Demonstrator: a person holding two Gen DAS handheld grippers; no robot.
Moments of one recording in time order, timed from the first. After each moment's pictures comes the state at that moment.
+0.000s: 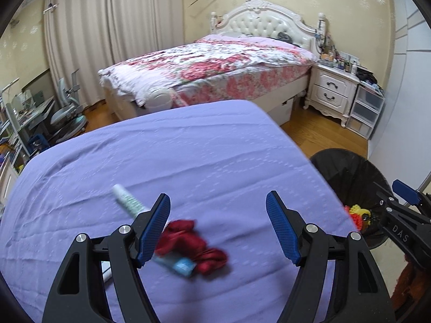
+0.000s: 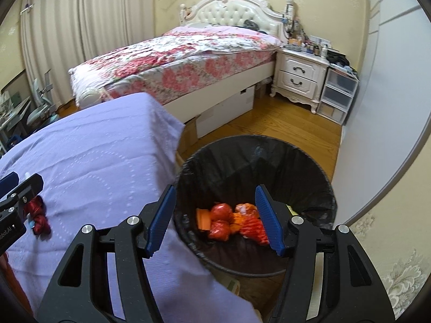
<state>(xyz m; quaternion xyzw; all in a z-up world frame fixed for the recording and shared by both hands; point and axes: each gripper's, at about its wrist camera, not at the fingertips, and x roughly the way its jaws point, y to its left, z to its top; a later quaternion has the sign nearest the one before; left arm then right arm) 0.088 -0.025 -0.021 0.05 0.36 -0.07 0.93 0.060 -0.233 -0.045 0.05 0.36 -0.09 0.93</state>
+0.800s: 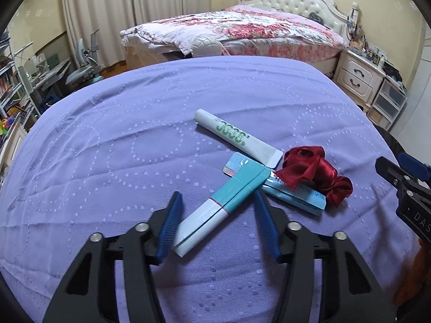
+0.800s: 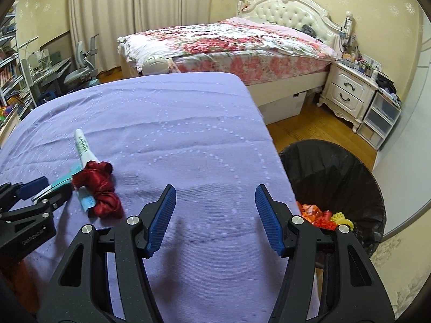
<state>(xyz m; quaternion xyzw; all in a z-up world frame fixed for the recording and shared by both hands) 0.077 0.072 -0.063 0.02 0.44 -0.03 0.90 0.067 -0.119 -0.052 -0.02 0.38 0.02 0.92</state>
